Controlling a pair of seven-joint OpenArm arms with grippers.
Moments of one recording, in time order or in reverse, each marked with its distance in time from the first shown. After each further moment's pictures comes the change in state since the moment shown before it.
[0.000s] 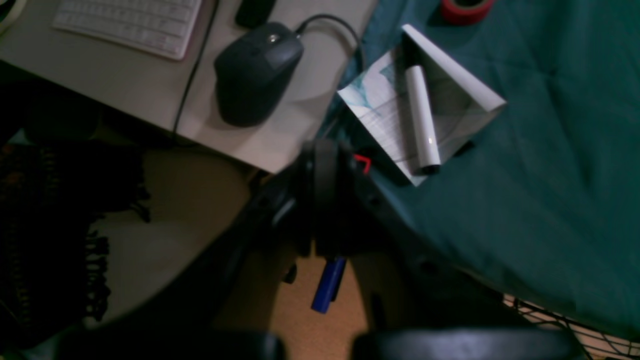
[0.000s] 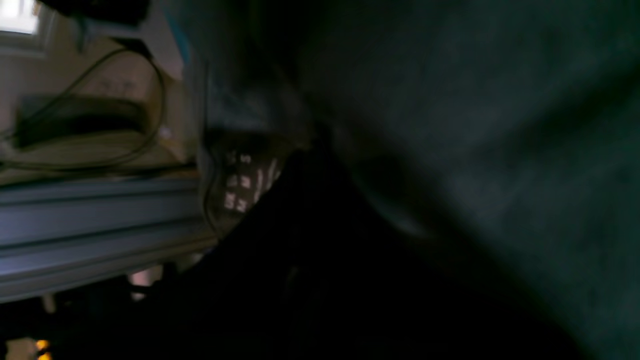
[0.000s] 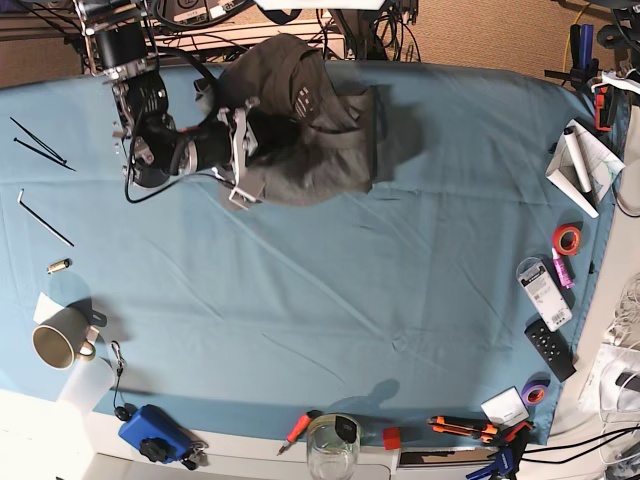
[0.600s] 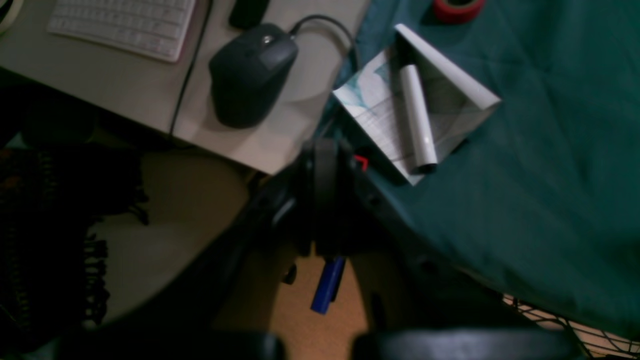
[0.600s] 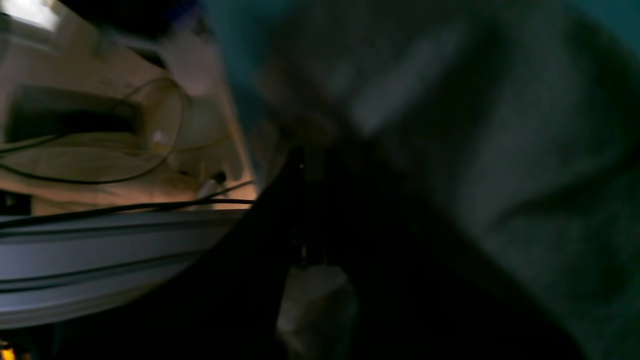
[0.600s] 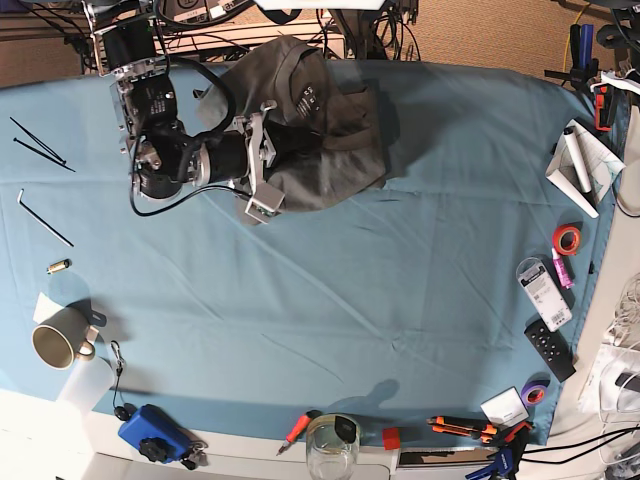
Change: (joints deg) left arm 0.0 0.0 0.0 0.0 -0.4 -0.8 -0.3; right arm 0.4 -1.9 -0.2 12.2 0.3 -0.6 -1.8
